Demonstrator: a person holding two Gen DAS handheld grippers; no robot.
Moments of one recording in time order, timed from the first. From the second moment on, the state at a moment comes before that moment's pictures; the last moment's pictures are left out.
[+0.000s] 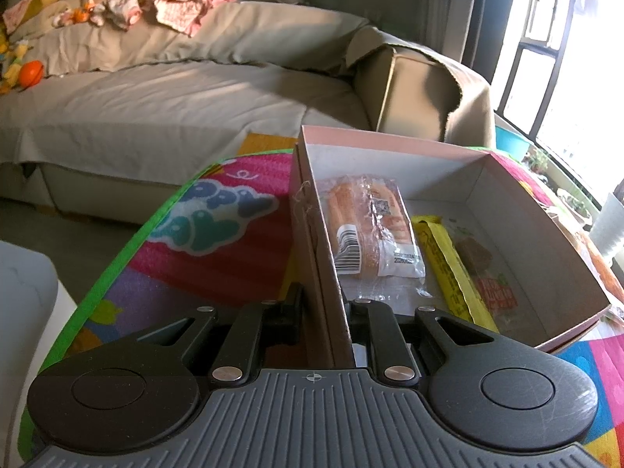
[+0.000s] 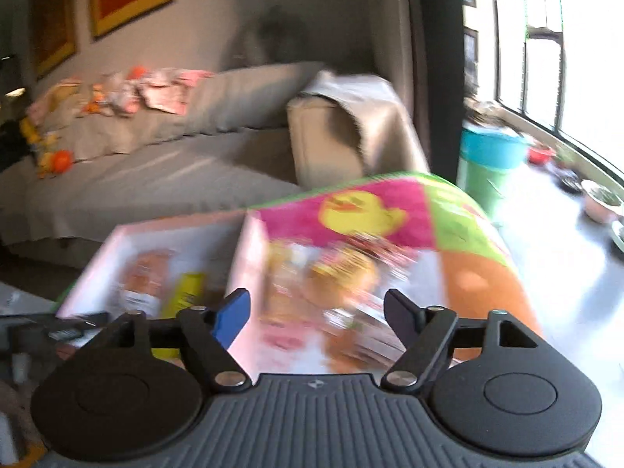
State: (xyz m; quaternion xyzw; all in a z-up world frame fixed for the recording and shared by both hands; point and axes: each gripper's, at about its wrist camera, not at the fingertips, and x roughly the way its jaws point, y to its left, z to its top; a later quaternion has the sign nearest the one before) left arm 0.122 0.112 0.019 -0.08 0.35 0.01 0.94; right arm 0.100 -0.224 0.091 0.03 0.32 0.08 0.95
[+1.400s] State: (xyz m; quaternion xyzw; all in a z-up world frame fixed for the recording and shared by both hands) left arm 0.121 0.115 0.016 -0.08 0.35 0.01 0.93; right arm 0.235 -0.230 0.035 0.01 0.48 0.10 0.87
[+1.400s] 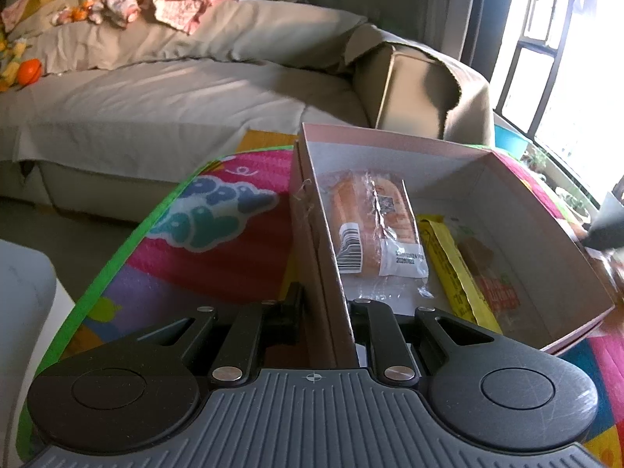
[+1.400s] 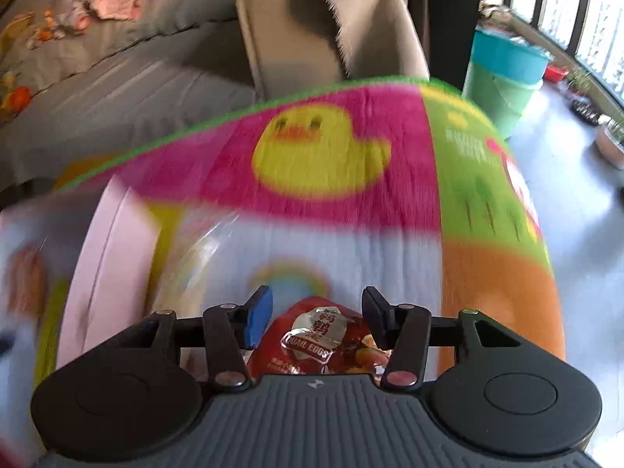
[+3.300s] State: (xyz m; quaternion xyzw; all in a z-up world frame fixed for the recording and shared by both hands) left arm 0.101 0.110 0.031 -0.04 0.35 0.01 0.94; right arm 0.018 -0.184 0.043 -0.05 0.41 0.16 0.90
